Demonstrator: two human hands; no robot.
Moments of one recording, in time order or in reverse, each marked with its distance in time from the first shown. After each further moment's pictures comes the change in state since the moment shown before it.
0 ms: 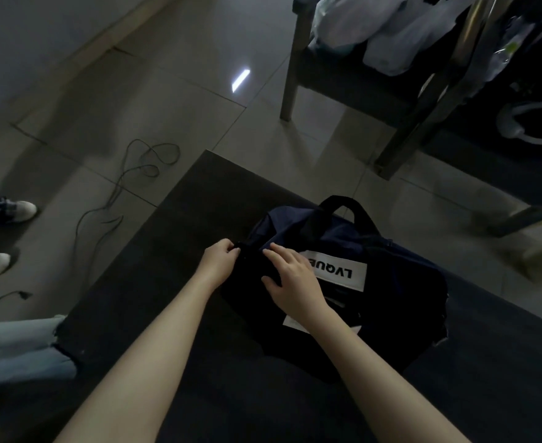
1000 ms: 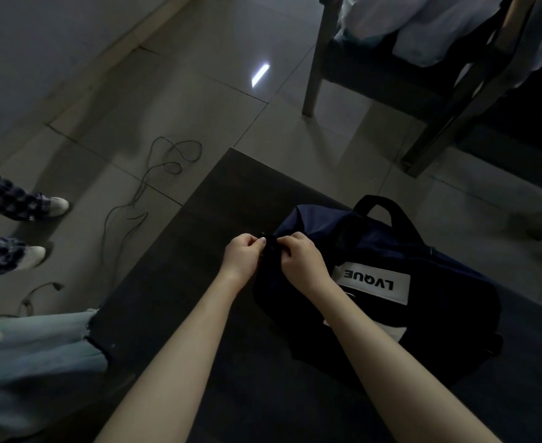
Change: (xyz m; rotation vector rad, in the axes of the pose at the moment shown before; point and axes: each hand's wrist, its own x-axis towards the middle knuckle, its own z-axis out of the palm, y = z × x) left_hand -0.015 0.008 -0.012 -0.311 0.055 0.053; right_hand 0.053 -0.027 0.003 0.200 0.001 0.119
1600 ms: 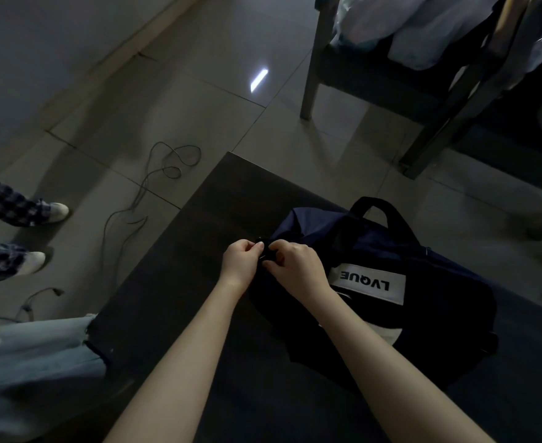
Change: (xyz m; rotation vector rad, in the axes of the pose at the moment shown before) left_hand -0.005 -0.003 0.008 -0.003 0.057 -0.020; right_hand -0.010 -0.001 -0.003 -0.115 0.063 -0.172
